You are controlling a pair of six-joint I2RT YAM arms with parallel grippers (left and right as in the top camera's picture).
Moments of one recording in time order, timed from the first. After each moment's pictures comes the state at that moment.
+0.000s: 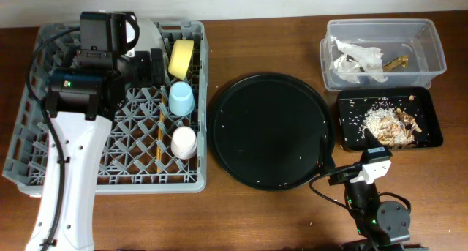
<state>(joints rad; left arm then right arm) -0.13 1.55 1.77 -1.05 -0.16 -0.08 0.15 0.19 0.13 0.14 0.01 0.01</state>
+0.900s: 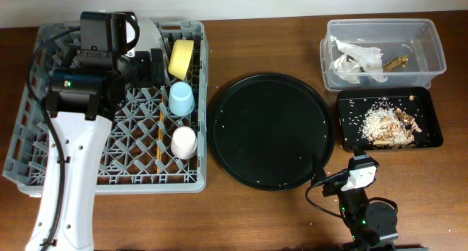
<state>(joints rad) -0.13 1.55 1.77 -1.05 -0.16 -0.08 0.16 0.01 0.01 -0.07 -0.01 0.01</state>
